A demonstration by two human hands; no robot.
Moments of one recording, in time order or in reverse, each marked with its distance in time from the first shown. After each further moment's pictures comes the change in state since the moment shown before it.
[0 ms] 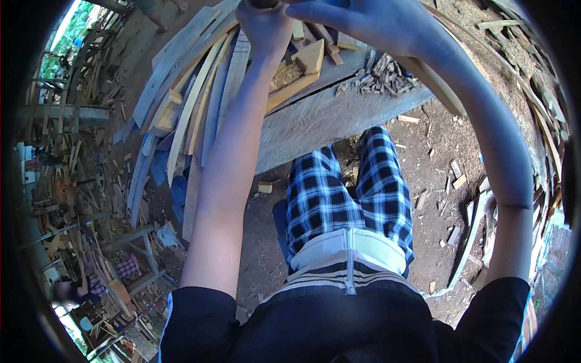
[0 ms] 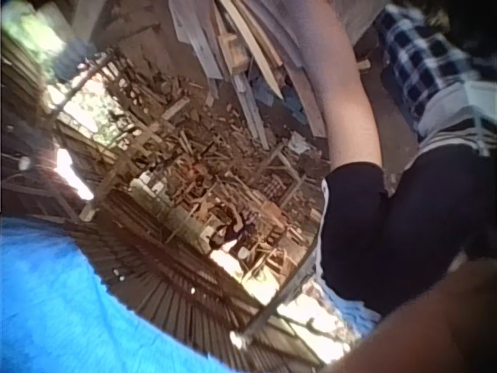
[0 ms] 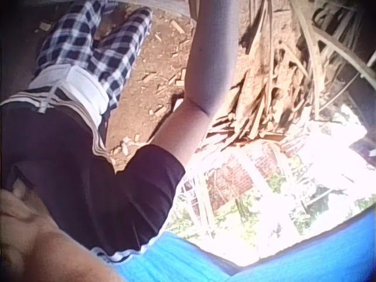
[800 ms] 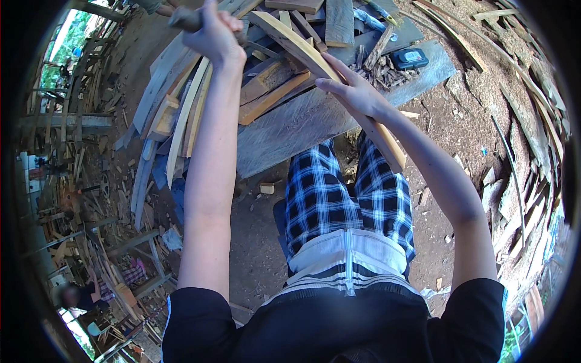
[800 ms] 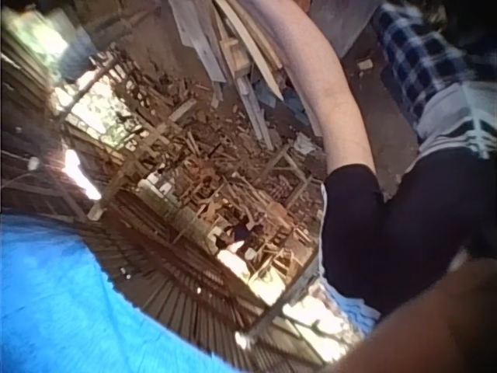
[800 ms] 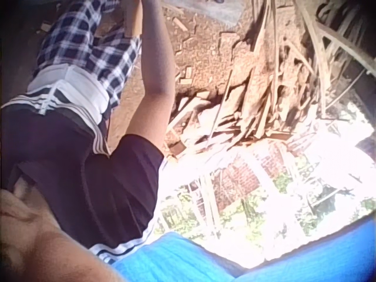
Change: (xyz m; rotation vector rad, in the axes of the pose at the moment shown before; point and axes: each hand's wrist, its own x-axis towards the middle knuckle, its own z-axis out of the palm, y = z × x) left_hand 0.013 0.016 -0.048 -0.522 0.262 -0.409; right_hand -0.062 0.104 0.169 0.505 -0.015 0.515
